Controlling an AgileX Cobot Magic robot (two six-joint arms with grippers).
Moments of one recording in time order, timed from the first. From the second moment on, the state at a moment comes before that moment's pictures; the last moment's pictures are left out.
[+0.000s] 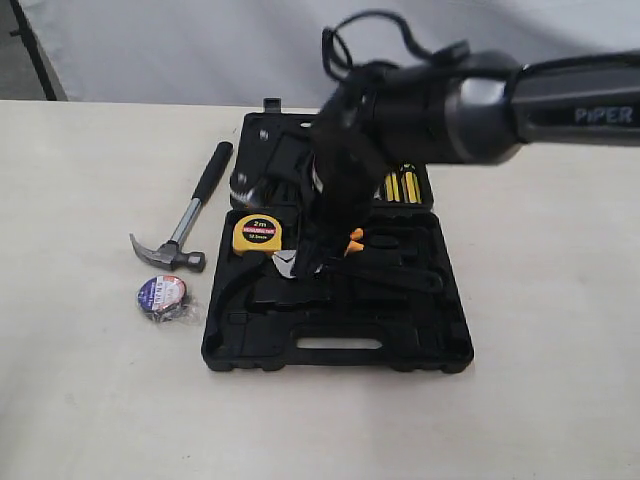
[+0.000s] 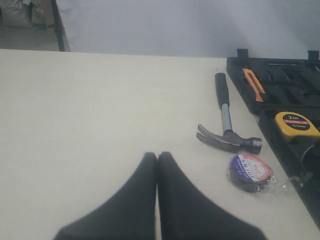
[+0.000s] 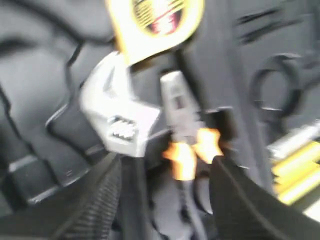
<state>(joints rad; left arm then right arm) -0.40 1.30 -0.96 0.82 0.66 -0.60 0.63 1.94 -1.36 -0.41 0.68 -0.18</state>
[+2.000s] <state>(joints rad) -0.40 1.30 -0.96 0.82 0.66 -0.60 0.65 1.96 -1.25 -0.45 0.61 -0.22</state>
